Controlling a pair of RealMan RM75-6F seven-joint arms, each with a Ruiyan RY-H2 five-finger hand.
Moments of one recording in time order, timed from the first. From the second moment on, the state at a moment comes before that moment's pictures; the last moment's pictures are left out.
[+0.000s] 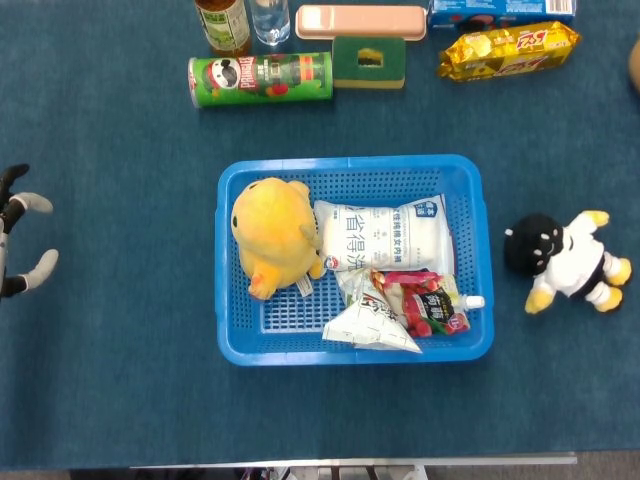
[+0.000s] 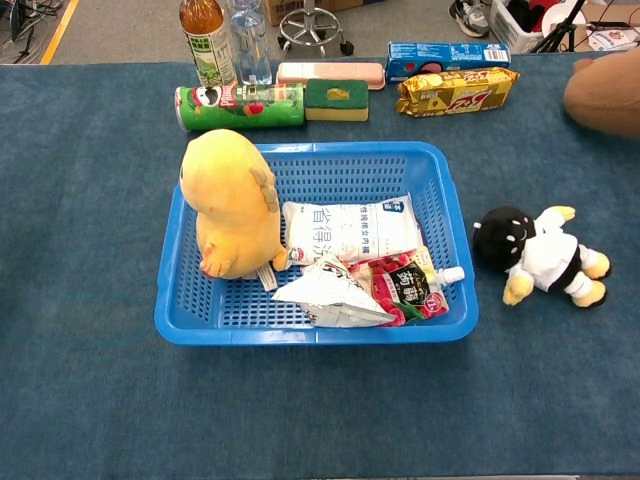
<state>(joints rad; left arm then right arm) -0.16 -1.23 -0.05 -1.56 1.45 1.37 -0.03 0.20 -0.93 0.03 -1.86 -1.52 1.47 -0.27</state>
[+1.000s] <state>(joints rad) -0.36 -1.09 0.00 -1.75 1.75 1.24 -0.16 0.24 -0.96 0.08 -1.80 -1.49 1.37 -0.21</state>
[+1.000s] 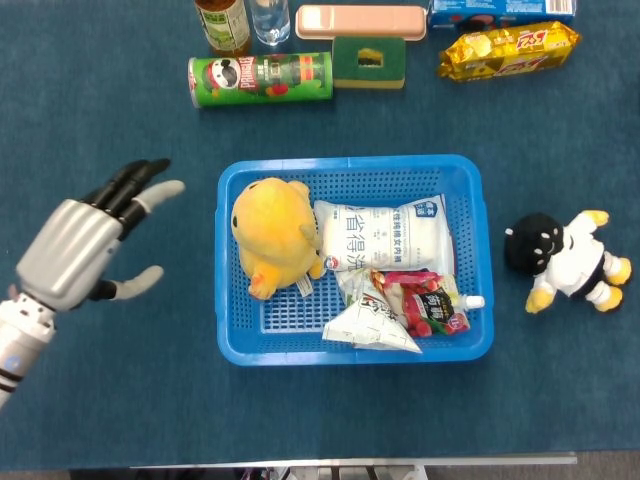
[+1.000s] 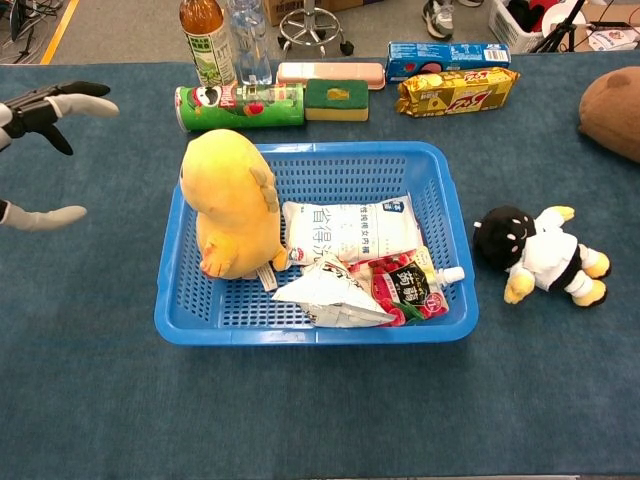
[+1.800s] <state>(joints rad) -0.62 -1.16 -0.07 -1.81 1.65 0.94 -0.03 0.23 -0.97 0.07 -1.74 -1.48 1.34 -0.14</state>
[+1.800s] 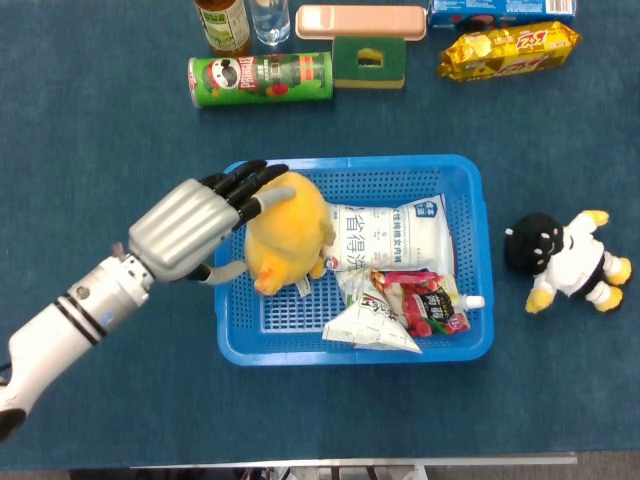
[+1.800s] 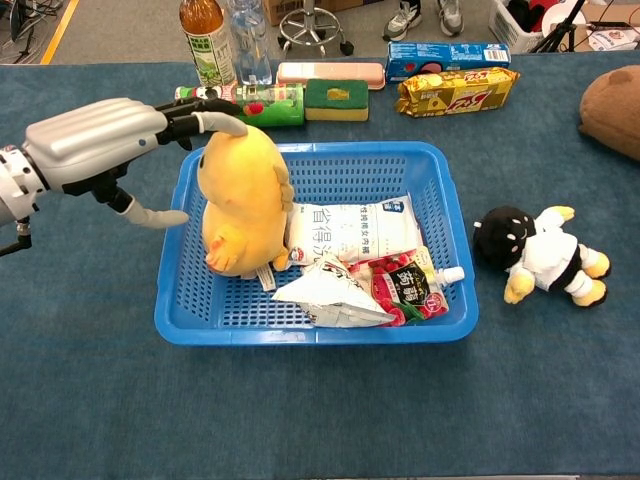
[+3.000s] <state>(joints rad) -0.71 -1.22 -0.07 -1.79 1.54 0.89 0.10 0.22 -0.99 0.05 -1.71 -1.48 1.32 -0.09</state>
